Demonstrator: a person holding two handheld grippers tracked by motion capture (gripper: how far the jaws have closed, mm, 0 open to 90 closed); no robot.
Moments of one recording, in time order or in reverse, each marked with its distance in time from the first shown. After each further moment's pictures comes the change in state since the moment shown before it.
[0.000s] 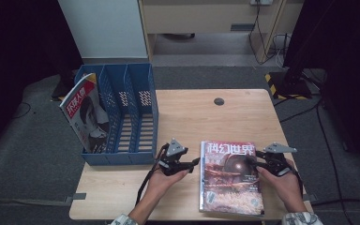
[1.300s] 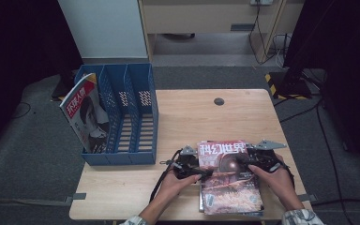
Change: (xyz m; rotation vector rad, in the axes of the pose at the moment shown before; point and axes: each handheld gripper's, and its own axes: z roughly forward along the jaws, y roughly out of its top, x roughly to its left) left arm -0.002 -0.012 0.047 0.123 -0.178 -0.164; right arm 0.009 0.010 0.024 -0.010 0.106 -0.046
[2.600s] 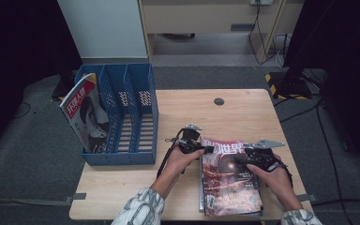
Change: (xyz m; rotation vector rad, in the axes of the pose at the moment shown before) left arm 0.020 0.074 0.012 0.048 -0.014 -0.087; right arm 0.001 0.003 0.003 0.001 0.034 0.026
